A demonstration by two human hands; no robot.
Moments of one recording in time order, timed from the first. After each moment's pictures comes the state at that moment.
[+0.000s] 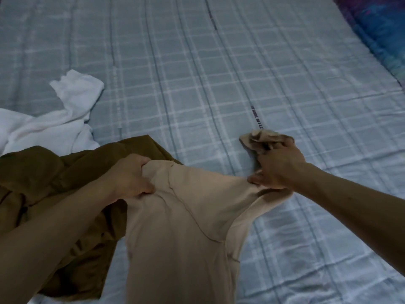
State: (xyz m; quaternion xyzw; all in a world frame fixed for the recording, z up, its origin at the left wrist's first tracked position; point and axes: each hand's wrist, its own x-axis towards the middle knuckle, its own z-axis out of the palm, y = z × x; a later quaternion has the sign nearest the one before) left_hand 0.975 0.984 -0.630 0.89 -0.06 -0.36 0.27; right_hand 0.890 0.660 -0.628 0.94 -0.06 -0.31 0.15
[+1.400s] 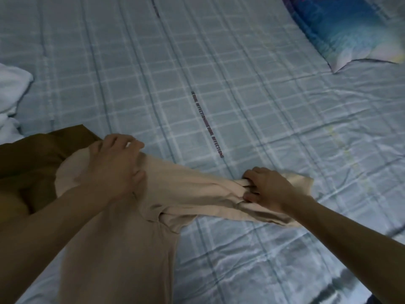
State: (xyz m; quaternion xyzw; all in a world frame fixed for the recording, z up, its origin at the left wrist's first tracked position) left_hand 0.903 0.886 -0.628 0.95 -0.31 -0.10 0.05; right_hand 0.725 0.557 -0.648 0.97 -0.05 -0.24 -0.08
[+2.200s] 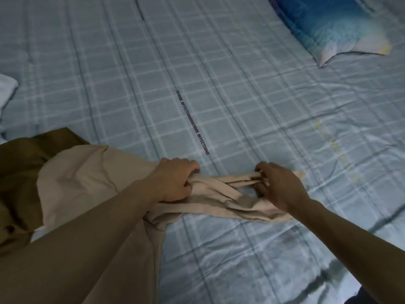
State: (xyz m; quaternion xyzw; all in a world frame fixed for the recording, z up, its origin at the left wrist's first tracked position) left_hand 0.853 0.768 -0.662 0.83 -0.46 -0.29 0.09; right_hand 0.677 0.519 -0.649 0.98 -0.16 -0.07 -0.12
